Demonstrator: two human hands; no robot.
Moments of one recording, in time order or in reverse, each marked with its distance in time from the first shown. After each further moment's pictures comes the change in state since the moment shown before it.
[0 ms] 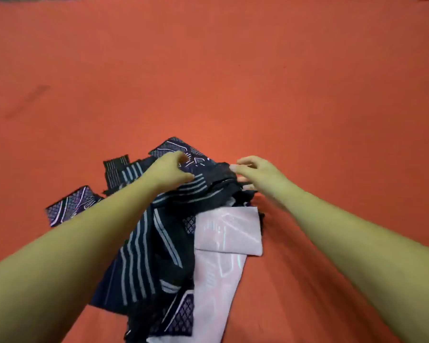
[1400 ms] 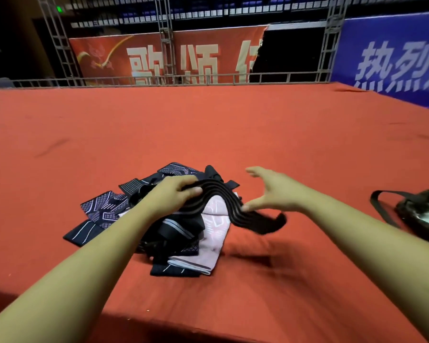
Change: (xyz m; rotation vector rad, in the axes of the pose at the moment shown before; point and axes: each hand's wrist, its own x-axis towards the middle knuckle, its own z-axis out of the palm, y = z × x) left_hand -0.264 -0.001 -0.006 -0.125 0.127 0.581; right_hand -0.280 0.000 0.011 -0.942 0.131 -0.333
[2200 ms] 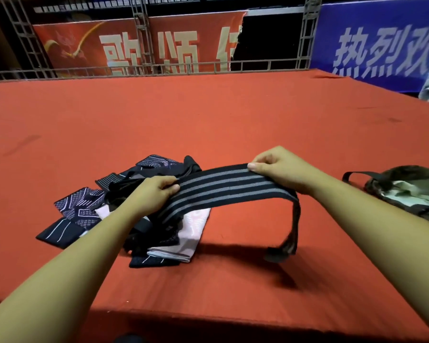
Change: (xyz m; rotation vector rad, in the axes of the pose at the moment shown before) left_hand 0.003 0.004 0.026 0.088 -0.023 -0.105; right_hand -0.039 0.026 -0.037 0.343 0.112 -0.077
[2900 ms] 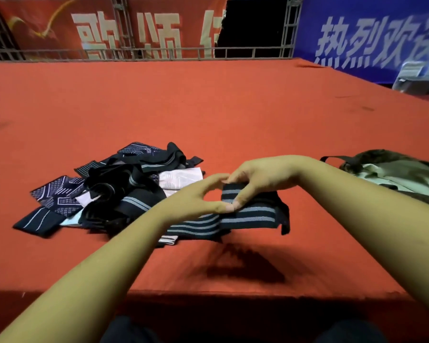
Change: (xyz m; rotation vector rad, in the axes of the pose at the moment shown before) left_hand -0.031 0.093 0.064 -0.358 -0.395 0.205; right_hand -0.039 -0.017 0.004 0.006 -0.647 0.166
